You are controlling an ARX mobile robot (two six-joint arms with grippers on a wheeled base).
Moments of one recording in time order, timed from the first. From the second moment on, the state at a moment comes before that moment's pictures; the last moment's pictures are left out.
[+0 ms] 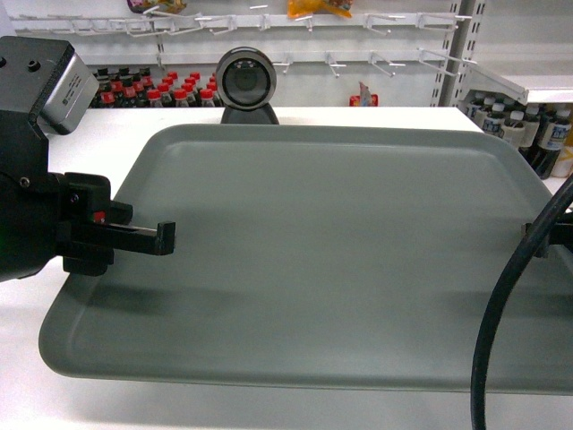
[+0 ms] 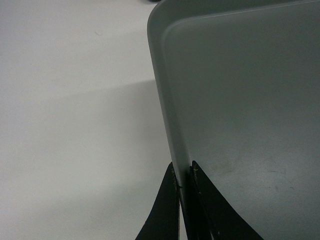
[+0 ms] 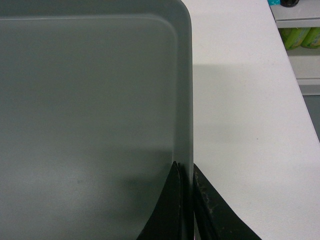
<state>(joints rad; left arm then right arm) -0.31 1.49 0.57 0.44 -0.14 0.00 0.21 1.48 0.57 0.39 0.08 0.15</state>
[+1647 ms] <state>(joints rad) -0.26 1.90 0.81 0.51 -0.46 -0.02 0.32 2.02 0.86 0.69 0.19 0.06</state>
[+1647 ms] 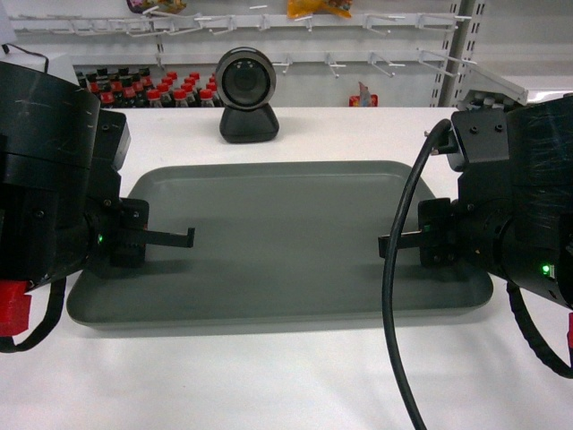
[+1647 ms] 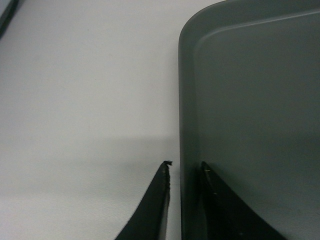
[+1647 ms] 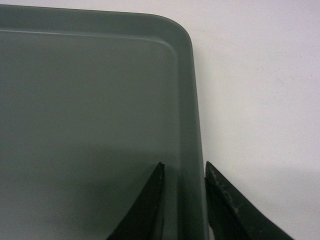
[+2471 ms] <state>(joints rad) -0.24 1.69 0.77 0.51 -0.30 -0.06 0.32 1.89 0.82 0.73 0.18 0.00</state>
